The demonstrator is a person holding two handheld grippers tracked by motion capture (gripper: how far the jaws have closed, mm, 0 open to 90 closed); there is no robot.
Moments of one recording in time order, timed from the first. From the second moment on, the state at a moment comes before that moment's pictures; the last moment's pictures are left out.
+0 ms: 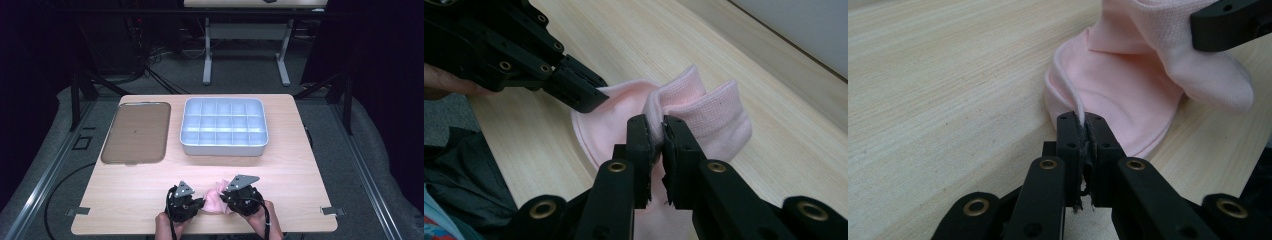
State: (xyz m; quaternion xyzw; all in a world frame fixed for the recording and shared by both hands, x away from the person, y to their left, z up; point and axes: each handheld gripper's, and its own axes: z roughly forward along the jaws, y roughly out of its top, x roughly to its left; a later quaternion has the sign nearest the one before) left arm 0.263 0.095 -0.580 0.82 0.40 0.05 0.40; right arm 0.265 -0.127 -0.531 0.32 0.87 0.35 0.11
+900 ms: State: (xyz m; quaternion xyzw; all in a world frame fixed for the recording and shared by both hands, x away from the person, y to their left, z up) left arm 0.262 0.104 -0.578 0.81 0.41 0.04 0.41; right arm 0.268 -0.113 -0.538 0.30 0.88 0.35 0.10
